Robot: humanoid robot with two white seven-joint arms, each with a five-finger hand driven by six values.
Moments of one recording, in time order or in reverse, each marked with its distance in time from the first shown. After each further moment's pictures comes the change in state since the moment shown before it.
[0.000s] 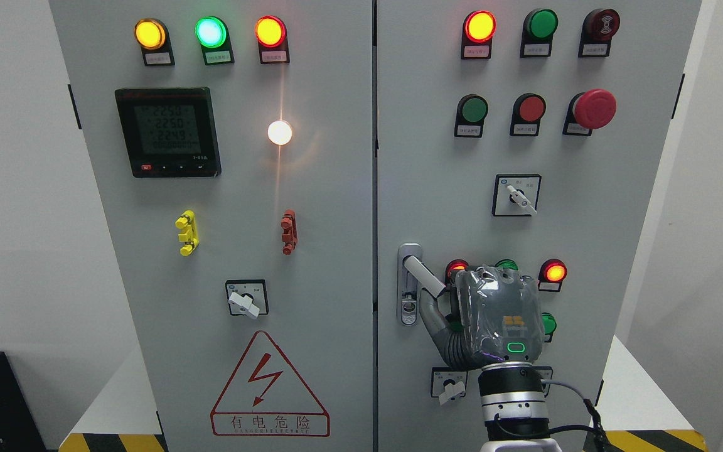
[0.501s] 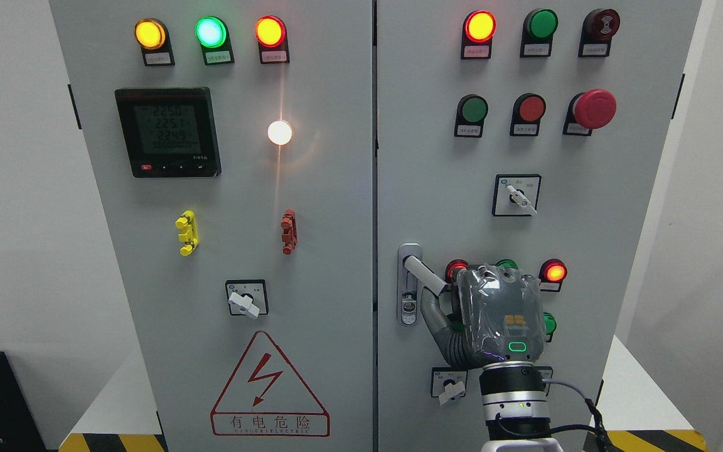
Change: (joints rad) left arm 0.000 0.000 0.000 0.000 0.000 0.000 0.000; right arm 0.000 0.001 -0.003 -0.002 0.000 0.000 -0.001
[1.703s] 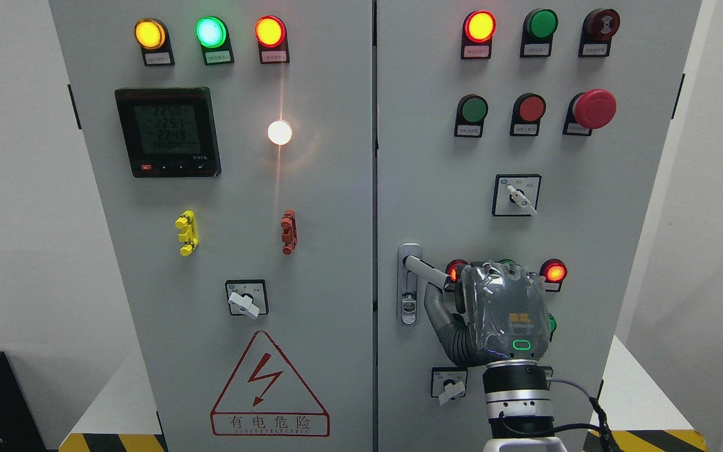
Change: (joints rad) left arm 0.000 0.000 0.000 0.000 0.000 0.000 0.000; right arm -0.003 0.000 -0.006 -0.006 -0.002 0.000 -0.009
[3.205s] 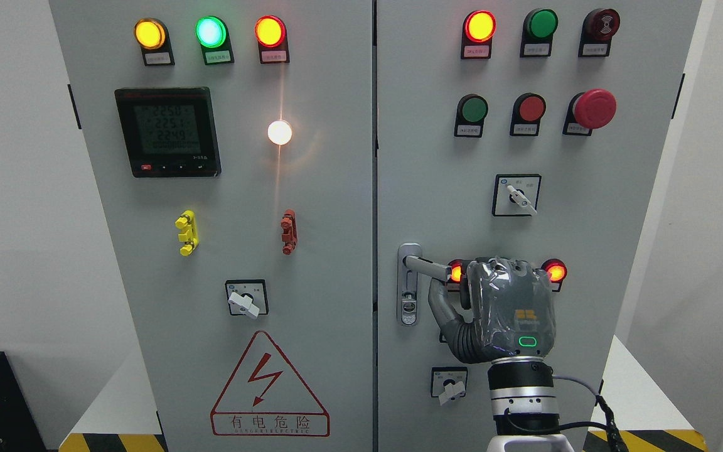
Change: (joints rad) left arm 0.000 0.000 0.000 0.000 0.000 0.000 0.000; right arm -0.005 0.000 -0.012 -0.012 -0.002 -0.003 0.004
